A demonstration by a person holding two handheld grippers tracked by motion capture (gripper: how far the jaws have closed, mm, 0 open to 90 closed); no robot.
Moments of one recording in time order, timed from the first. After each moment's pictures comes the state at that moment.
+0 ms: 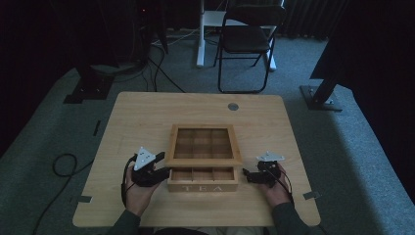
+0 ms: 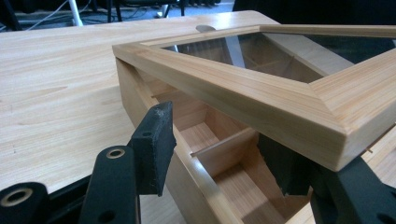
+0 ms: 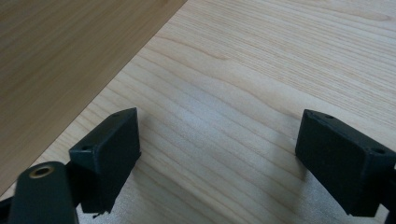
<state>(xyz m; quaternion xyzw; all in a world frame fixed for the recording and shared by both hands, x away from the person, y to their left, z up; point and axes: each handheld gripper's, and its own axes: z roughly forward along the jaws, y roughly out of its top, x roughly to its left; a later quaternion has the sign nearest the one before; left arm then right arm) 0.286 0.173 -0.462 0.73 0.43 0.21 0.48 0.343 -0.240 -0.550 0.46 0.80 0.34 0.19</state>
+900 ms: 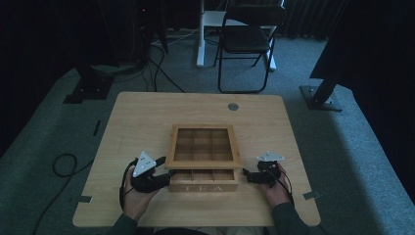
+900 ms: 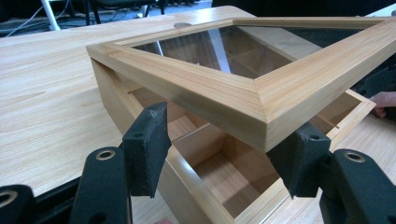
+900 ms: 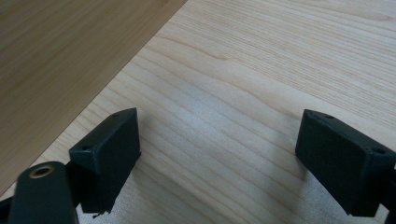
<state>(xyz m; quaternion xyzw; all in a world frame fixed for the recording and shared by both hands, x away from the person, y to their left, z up) 0.273 0.174 -0.461 0.75 0.39 0.20 0.49 0.343 -0.240 -0.550 0.46 0.80 0.34 0.19</state>
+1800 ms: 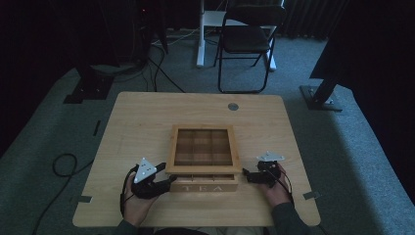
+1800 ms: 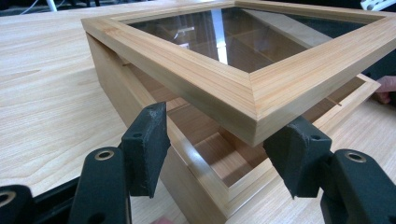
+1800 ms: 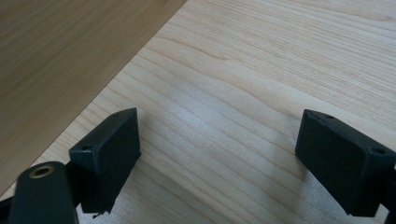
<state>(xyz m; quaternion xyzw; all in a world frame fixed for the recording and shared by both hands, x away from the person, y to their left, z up) 0.262 0.173 -0.477 0.76 0.40 0.19 0.48 0.343 -0.240 -0.550 0.46 0.80 0.34 0.19</state>
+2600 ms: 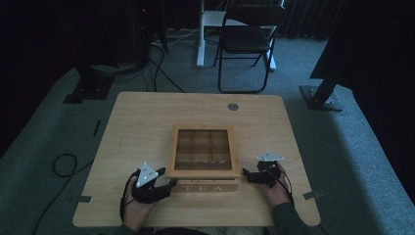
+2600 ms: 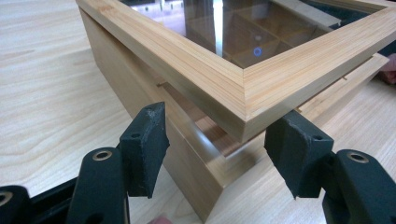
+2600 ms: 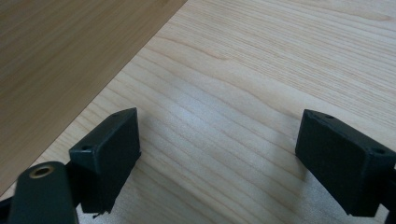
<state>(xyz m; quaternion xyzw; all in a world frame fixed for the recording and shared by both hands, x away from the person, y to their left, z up) 0.253 0.172 -0.488 0.77 0.41 0.19 0.45 0.343 -0.240 -0.550 0.46 0.80 0.34 0.19</state>
